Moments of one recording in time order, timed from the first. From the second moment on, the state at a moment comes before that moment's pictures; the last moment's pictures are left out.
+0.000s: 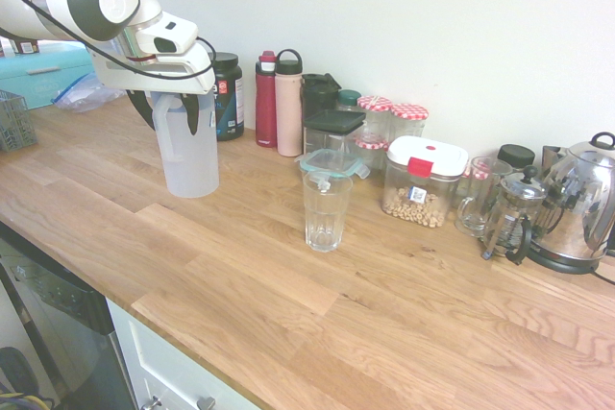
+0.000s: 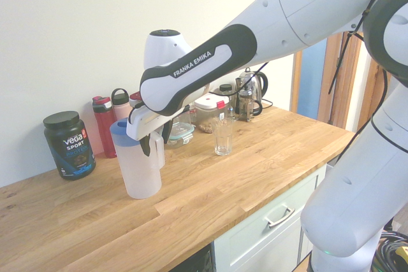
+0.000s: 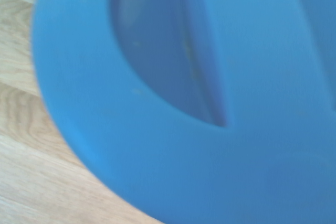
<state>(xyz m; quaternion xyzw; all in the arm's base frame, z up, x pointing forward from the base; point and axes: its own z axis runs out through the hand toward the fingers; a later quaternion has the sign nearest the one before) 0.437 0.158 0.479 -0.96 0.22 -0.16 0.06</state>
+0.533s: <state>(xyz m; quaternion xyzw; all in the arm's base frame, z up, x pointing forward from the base) 0.435 0.165 0.477 -0.96 0.21 -0.16 0.06</state>
